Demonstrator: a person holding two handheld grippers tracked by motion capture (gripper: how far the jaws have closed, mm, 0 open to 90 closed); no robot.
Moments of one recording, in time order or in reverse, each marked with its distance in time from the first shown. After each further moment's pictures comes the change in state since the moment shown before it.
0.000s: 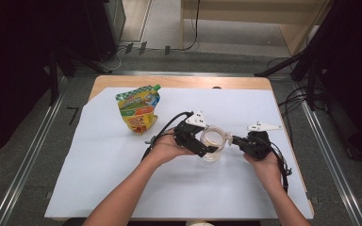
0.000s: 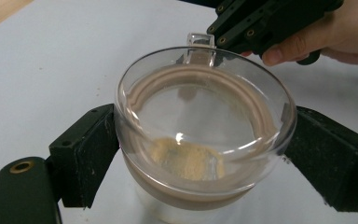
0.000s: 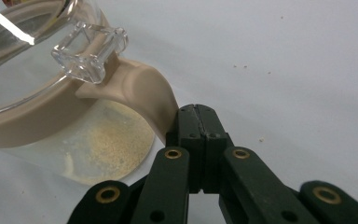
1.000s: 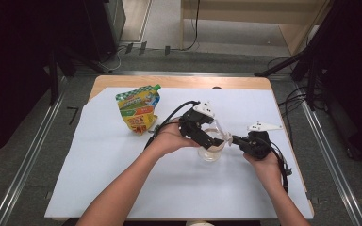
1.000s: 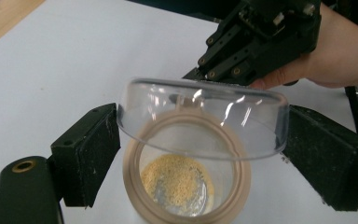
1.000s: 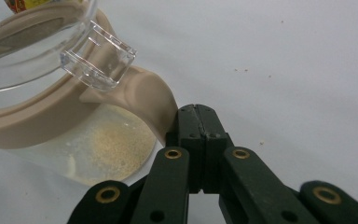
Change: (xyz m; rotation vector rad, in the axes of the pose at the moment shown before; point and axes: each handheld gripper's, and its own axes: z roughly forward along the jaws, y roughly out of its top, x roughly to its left) left arm 0.001 0.043 -0.010 0.044 -0.034 0.001; right arm 0.000 0.001 -0.002 -0.009 0.004 0.001
